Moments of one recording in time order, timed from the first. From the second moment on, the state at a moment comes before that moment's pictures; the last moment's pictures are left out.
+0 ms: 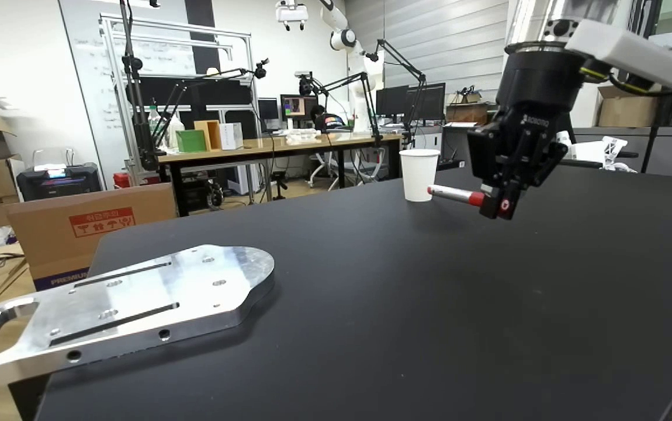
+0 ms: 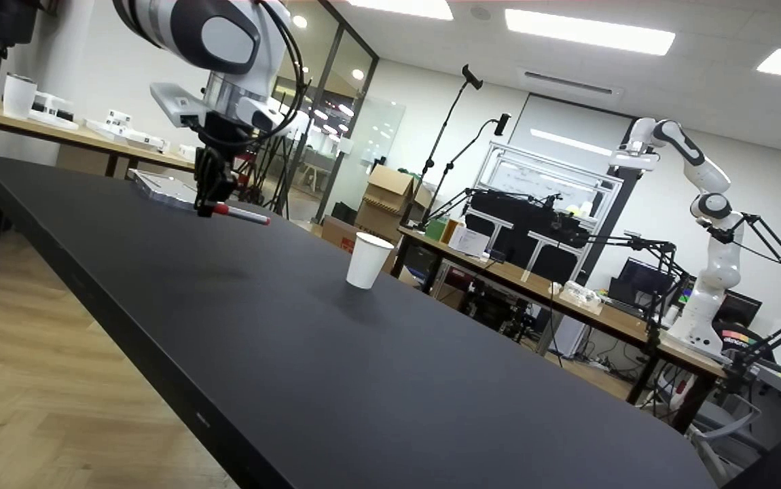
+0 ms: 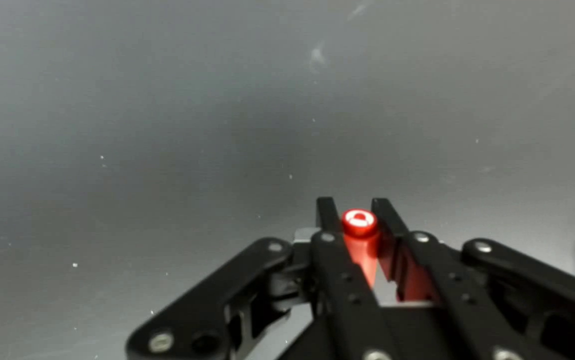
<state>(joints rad) 0.24 0.34 0.13 -2.36 0.29 2.88 0.27</state>
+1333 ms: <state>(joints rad) 0.28 0.41 0.06 -2.46 0.18 2.98 0.27</state>
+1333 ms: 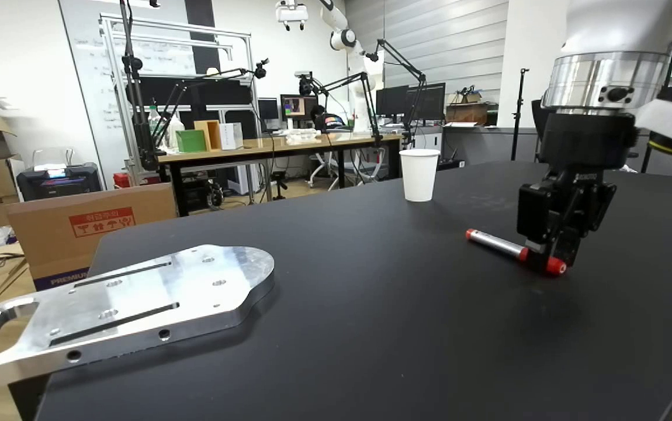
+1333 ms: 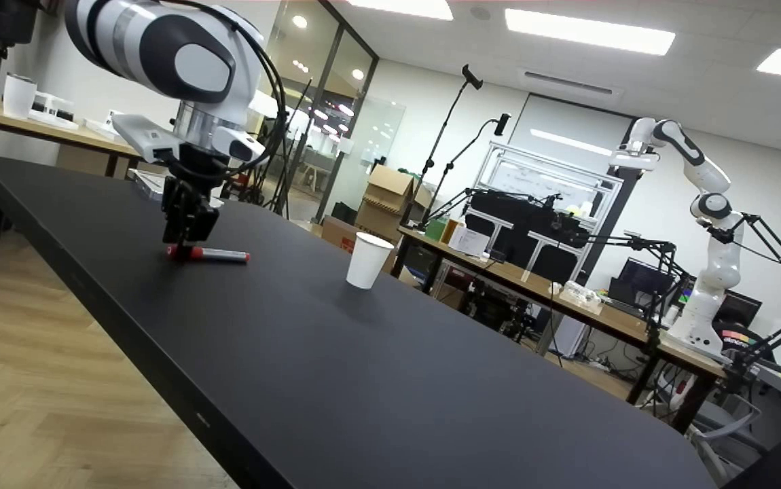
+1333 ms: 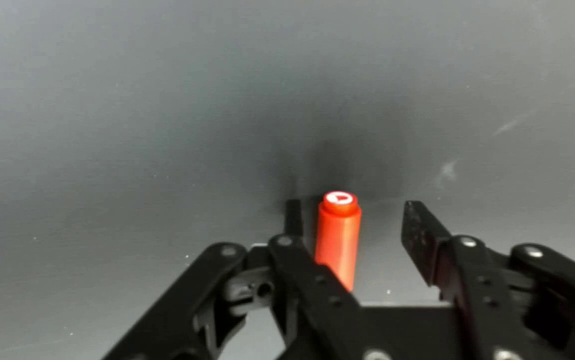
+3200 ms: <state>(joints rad) 0.26 0.60 0.01 -2.11 0.18 2.81 0.29</state>
